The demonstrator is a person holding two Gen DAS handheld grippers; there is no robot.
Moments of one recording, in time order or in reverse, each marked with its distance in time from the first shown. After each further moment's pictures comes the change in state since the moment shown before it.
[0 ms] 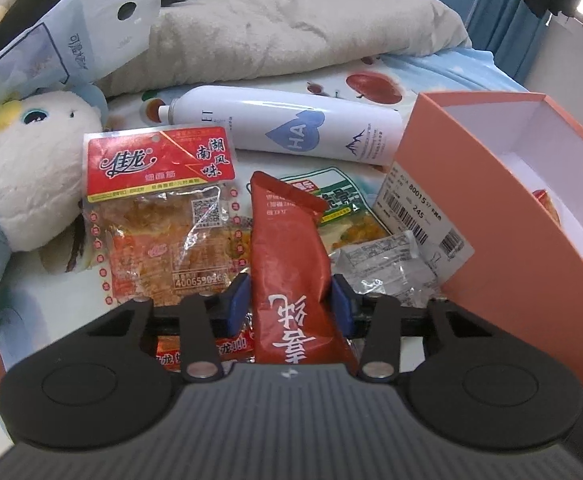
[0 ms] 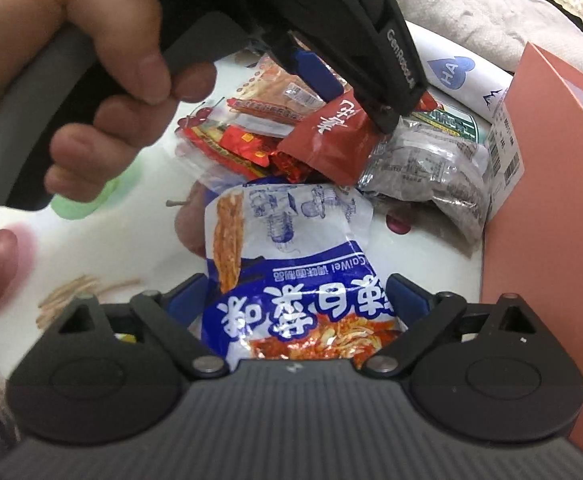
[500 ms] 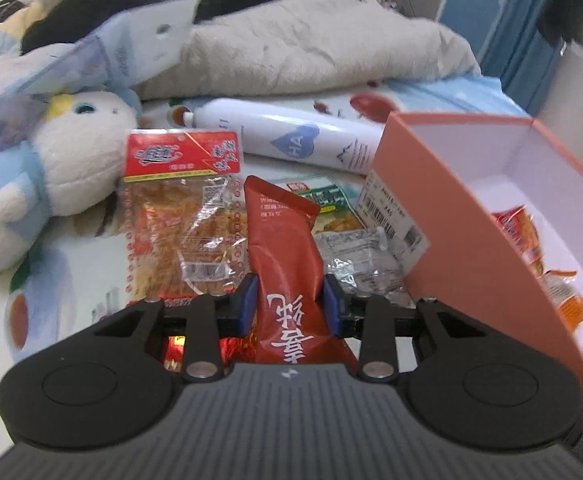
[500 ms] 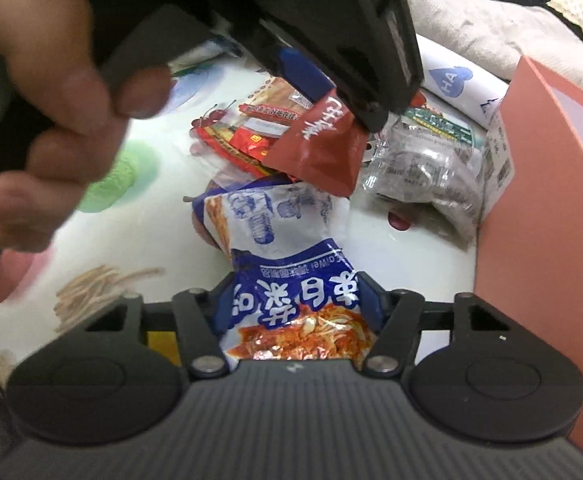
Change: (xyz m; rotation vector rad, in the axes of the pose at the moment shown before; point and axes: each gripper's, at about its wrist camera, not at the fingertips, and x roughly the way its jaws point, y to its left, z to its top) left arm -0.061 -0.020 -0.024 -0.086 -0.064 0.044; right arm -0.019 0.007 -0.002 -0.021 -0.016 -0.033
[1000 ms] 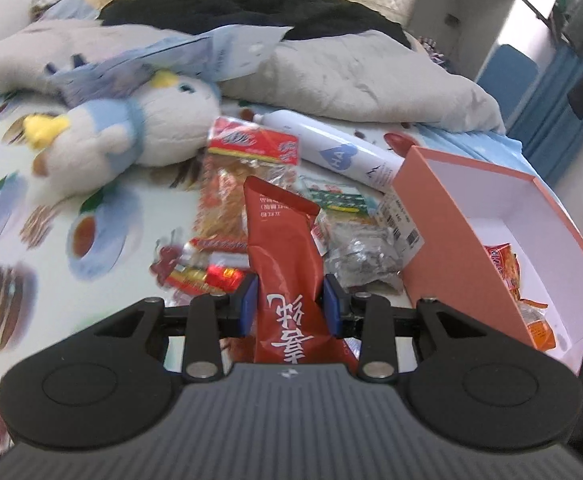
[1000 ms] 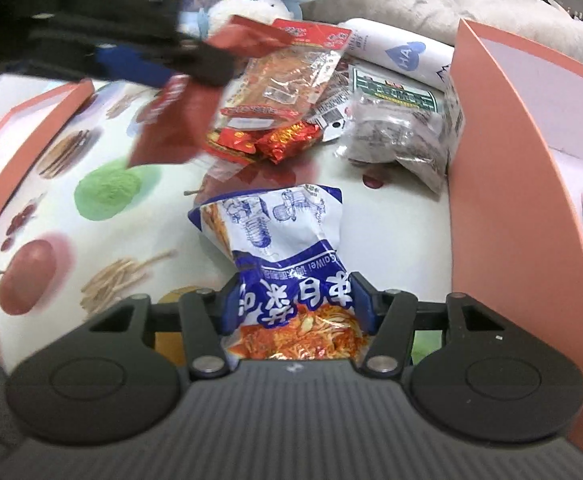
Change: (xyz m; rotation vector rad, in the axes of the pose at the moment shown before) left arm -0.083 0.025 -0.047 -0.215 -0.067 0.044; right arm -0.019 -0.006 -0.022 0.166 0.002 -0.010
